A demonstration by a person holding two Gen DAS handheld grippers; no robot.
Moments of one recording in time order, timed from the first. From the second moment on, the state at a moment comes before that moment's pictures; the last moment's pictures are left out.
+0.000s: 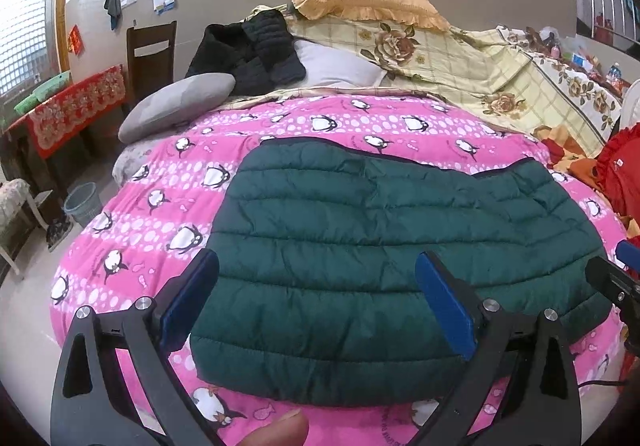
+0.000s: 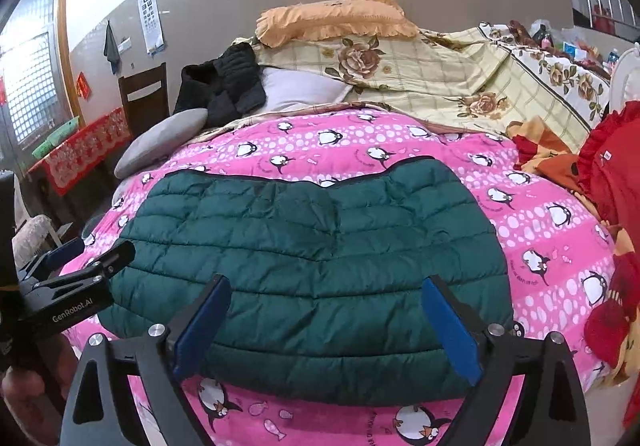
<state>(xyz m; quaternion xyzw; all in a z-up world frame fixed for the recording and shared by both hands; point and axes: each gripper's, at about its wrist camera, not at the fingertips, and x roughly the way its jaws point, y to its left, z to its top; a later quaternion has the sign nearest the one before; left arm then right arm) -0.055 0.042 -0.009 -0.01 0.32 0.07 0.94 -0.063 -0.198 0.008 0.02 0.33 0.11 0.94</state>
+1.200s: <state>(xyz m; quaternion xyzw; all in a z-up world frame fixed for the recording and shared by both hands) -0.064 0.029 -0.001 -0.02 0.32 0.05 0.95 -0.070 -0.182 0.016 -0.01 0.33 0.12 0.94</state>
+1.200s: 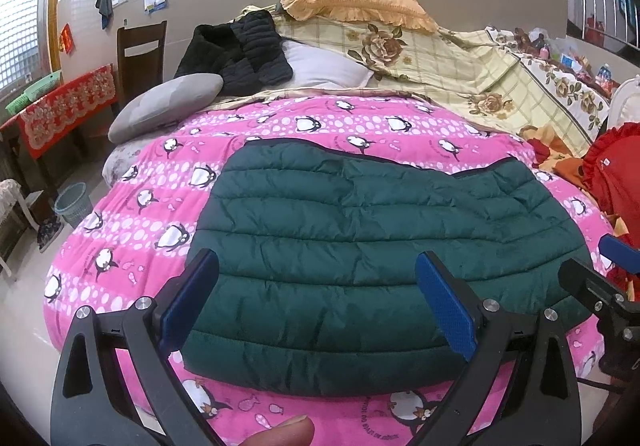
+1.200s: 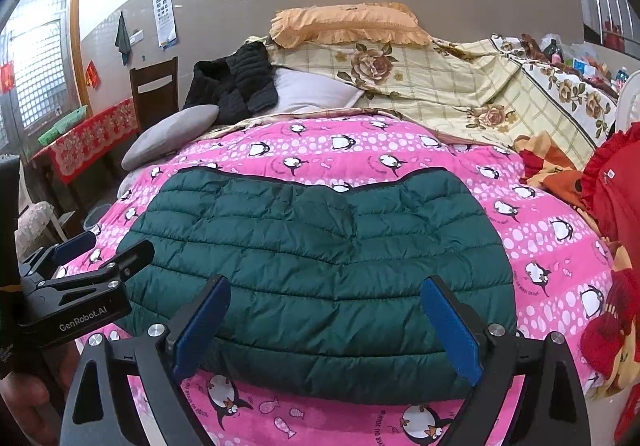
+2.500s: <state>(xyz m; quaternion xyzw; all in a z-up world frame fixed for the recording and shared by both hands) -0.074 0.012 0.003 -0.01 0.32 0.06 0.95 -0.083 -0.167 0.021 -0.01 0.32 0.10 0.94</state>
